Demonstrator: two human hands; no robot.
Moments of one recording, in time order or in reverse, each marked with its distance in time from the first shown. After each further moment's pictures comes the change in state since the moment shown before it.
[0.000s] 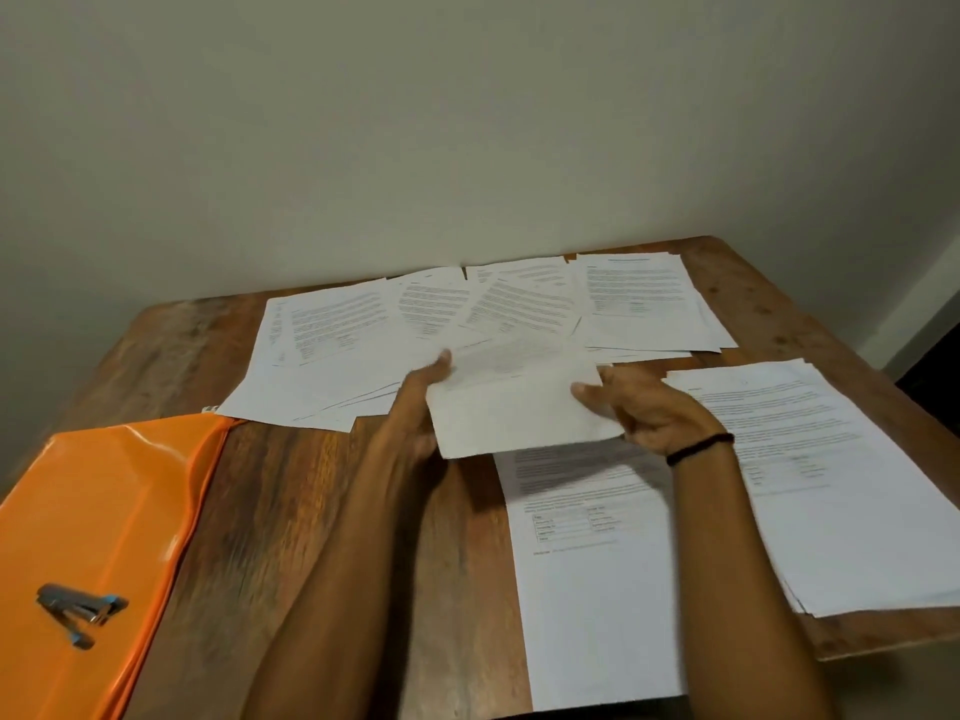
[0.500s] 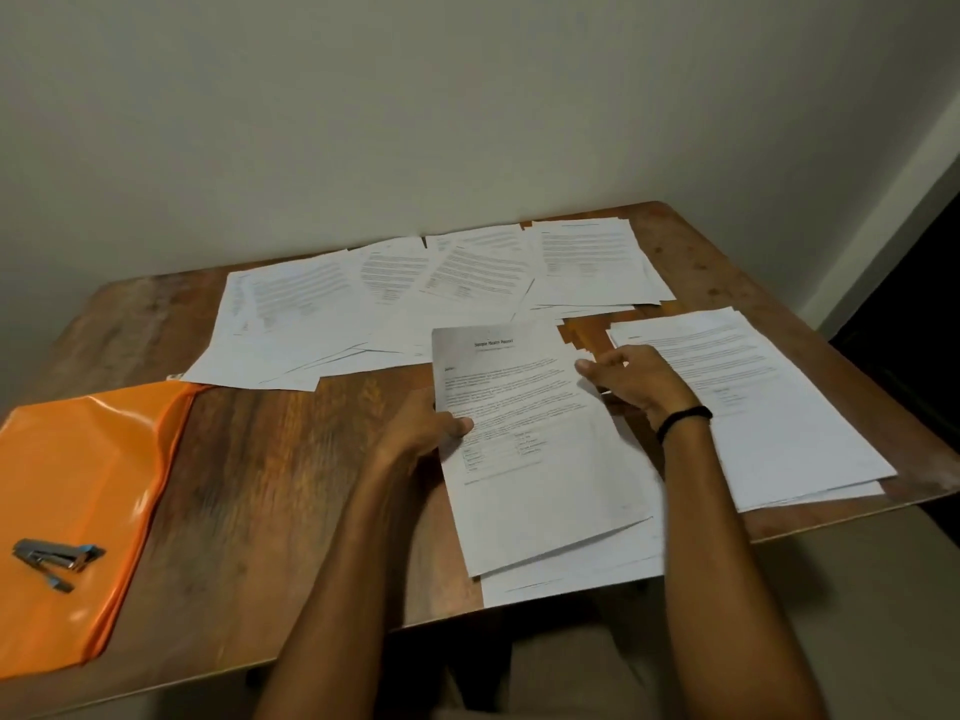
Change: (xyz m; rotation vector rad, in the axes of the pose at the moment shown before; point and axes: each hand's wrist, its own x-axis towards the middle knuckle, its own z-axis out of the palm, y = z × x) left_hand -0.055 -0.065 0.007 0.905 0.056 0.064; right_hand -0.059 0.026 -0.039 -0.580 0.475 -0.008
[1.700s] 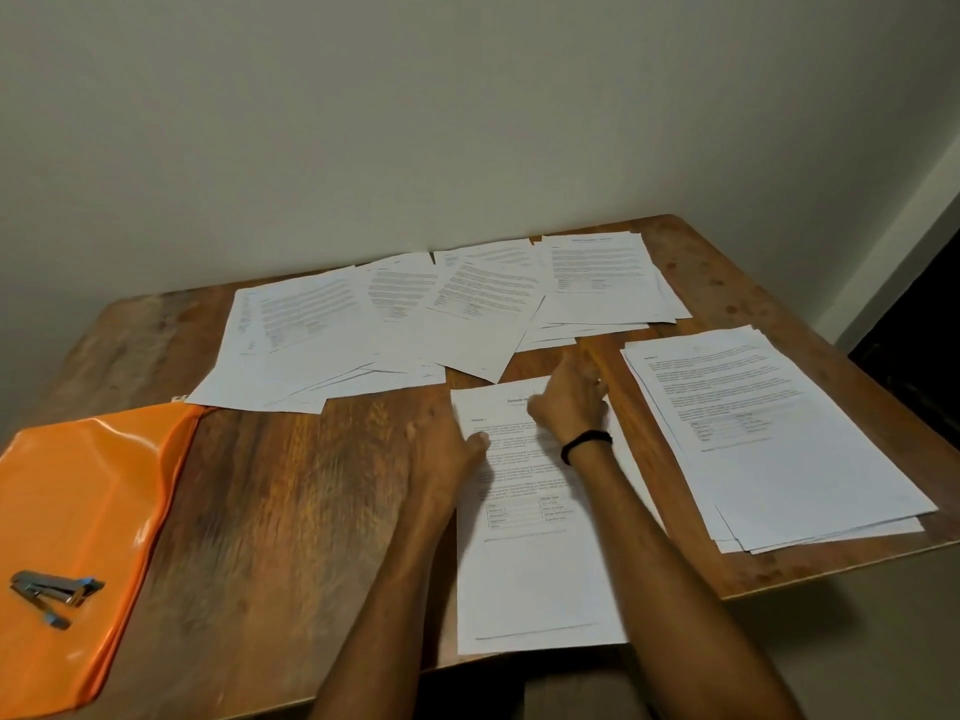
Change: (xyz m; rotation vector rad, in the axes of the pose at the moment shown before) left_hand 0.021 -0.012 0.024 0.530 0.352 0.151; right_hand 0.009 -0.040 0.093 -0.416 0.164 0.021
